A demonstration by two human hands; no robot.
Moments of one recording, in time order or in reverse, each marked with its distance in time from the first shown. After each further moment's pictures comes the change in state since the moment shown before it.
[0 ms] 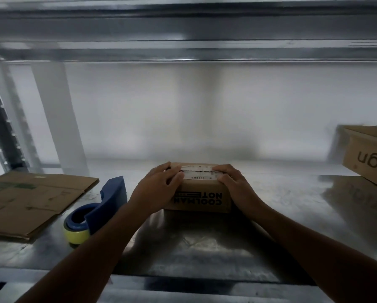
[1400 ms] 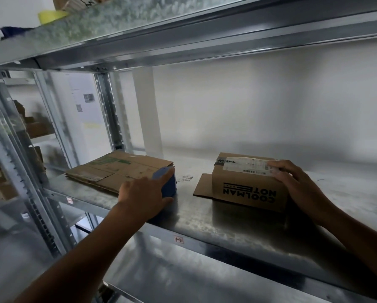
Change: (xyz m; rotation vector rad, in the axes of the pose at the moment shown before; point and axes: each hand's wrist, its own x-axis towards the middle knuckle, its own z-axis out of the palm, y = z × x) left_hand -0.139 -0.063 -0.108 0.873 -0.035 -0.334; right_hand -0.008 -0.005 0.017 -0.149 -0.118 -0.149
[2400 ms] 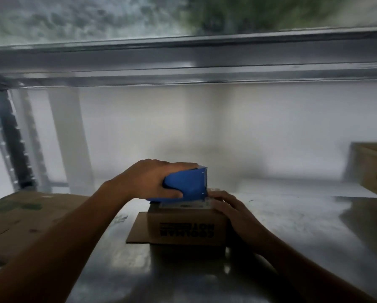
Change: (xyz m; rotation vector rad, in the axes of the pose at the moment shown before) left_hand 0.154 0.098 -0.069 -0.504 0.192 0.811; right_hand 0.000 -0.012 -0.006 0.254 -0.076 0.065
